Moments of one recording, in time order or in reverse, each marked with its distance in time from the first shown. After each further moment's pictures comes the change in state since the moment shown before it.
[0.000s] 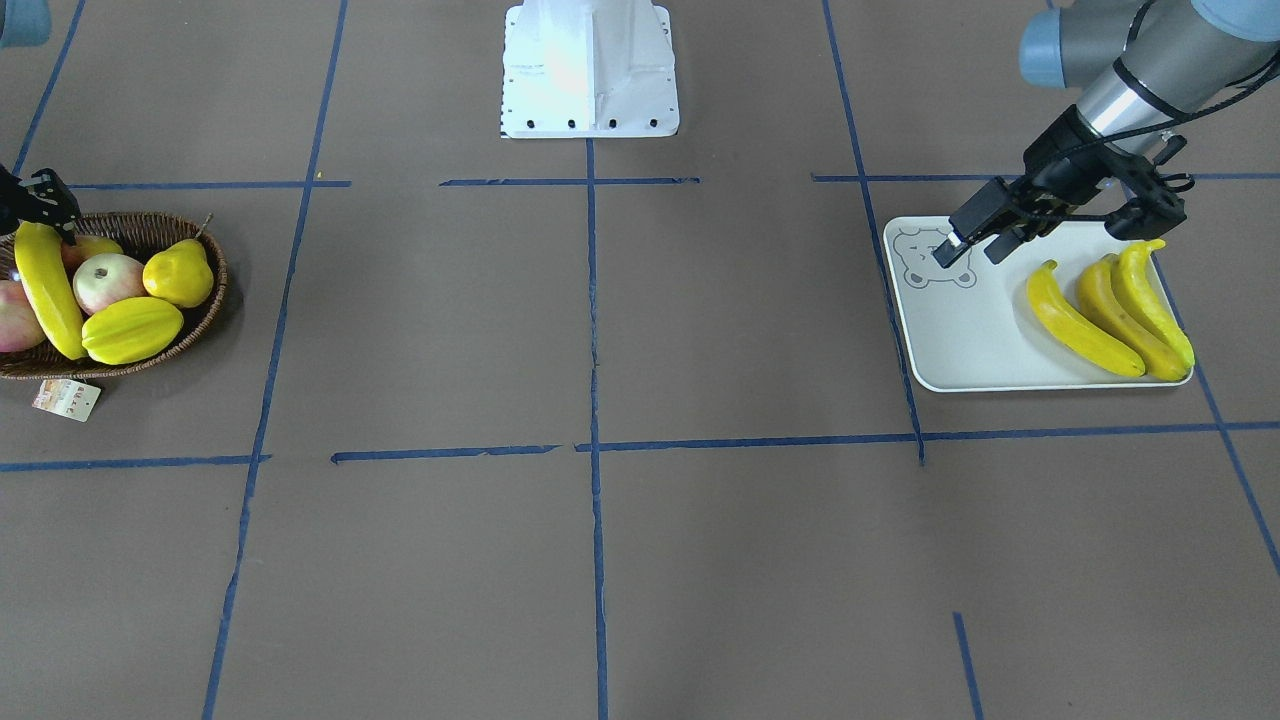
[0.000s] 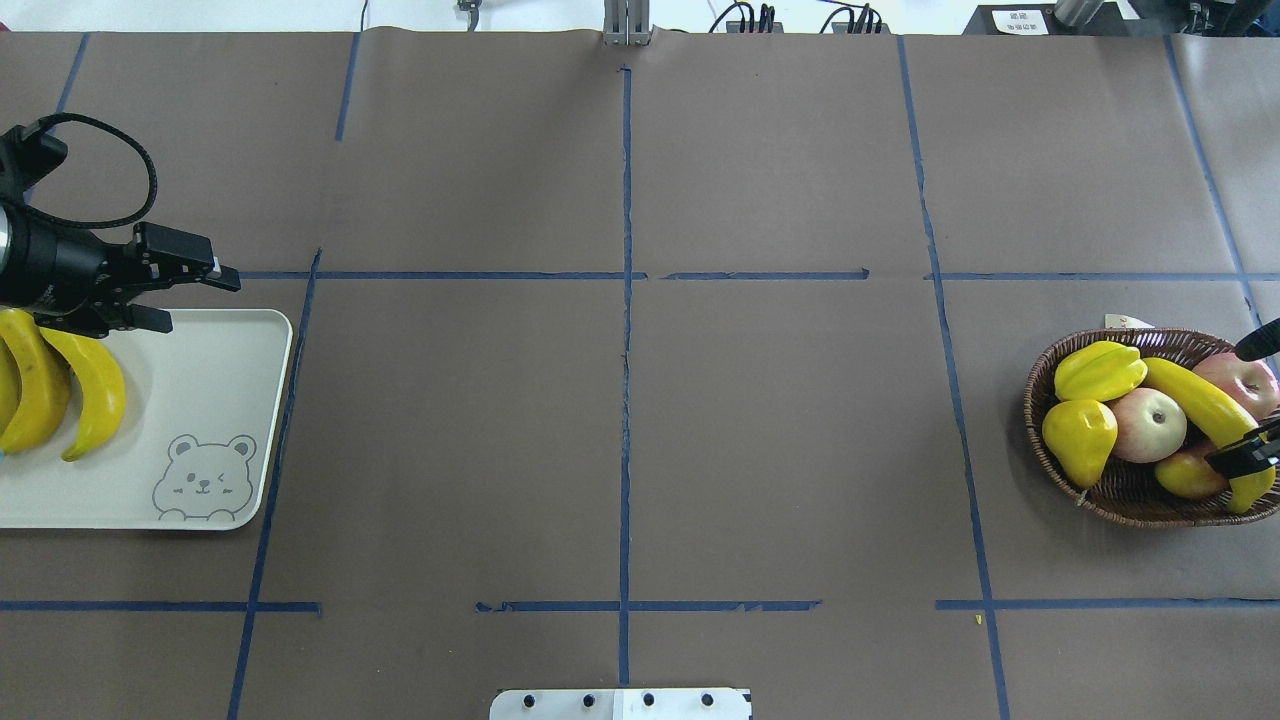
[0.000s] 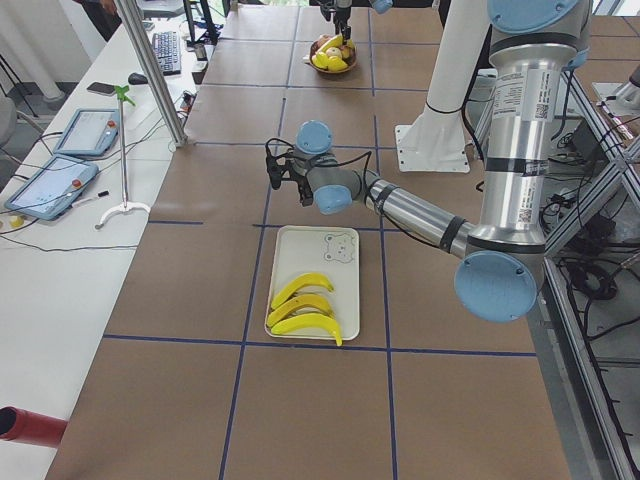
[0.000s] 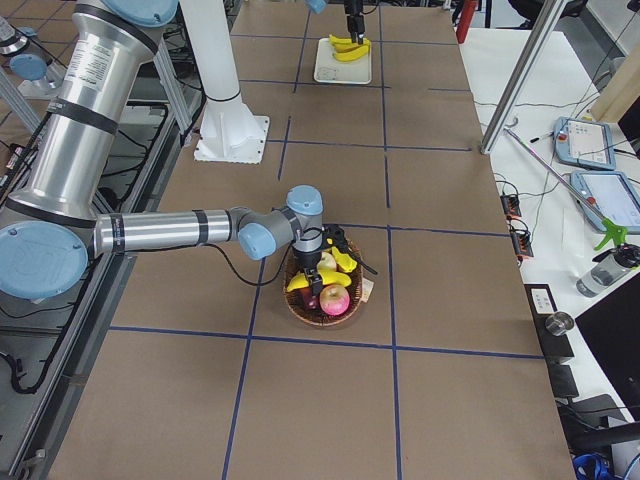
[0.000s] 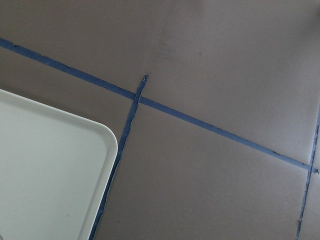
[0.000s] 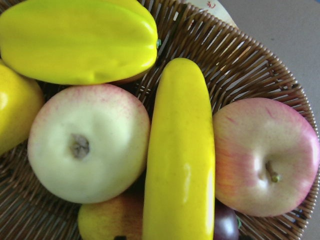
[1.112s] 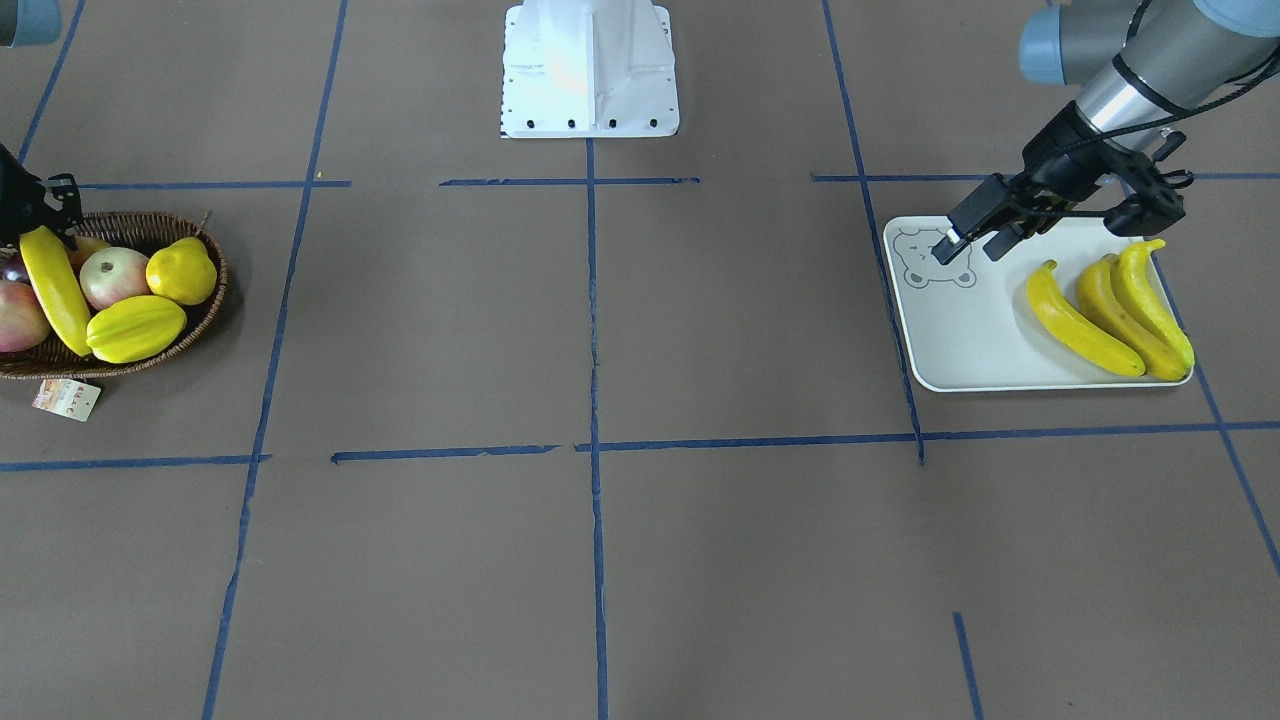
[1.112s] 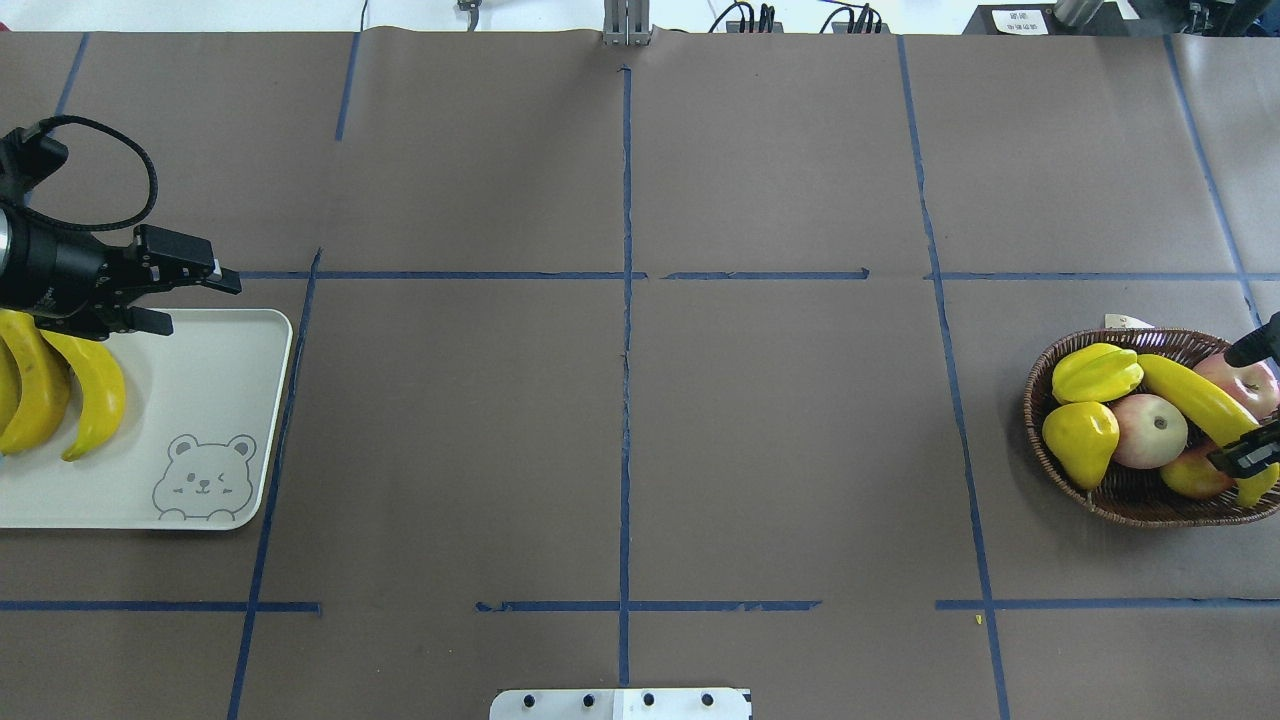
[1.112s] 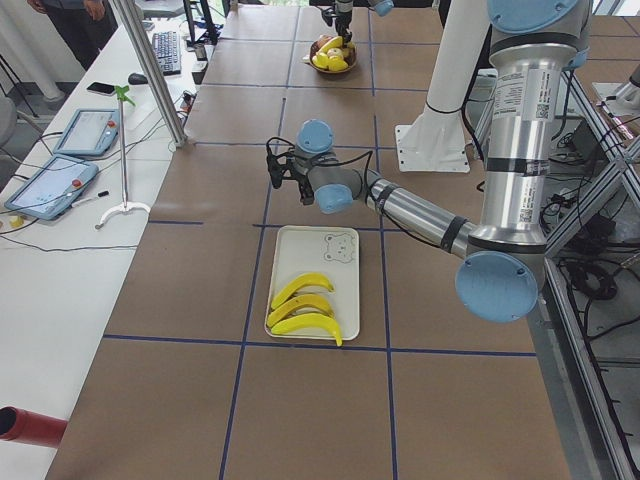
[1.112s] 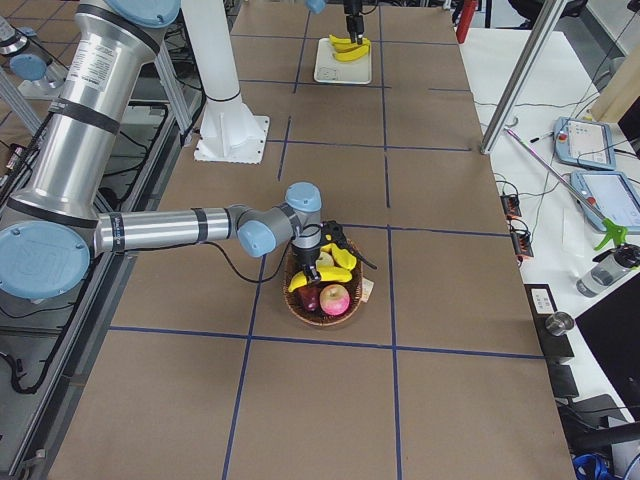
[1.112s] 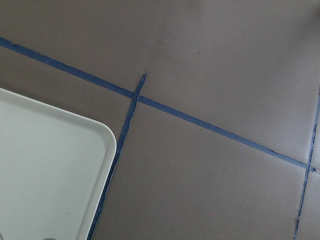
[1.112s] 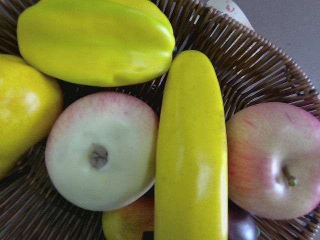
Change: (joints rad) left arm 0.007 0.003 -0.004 0.000 0.000 -0.003; right arm 0.002 -0.007 0.026 0.003 -0.001 -0.009
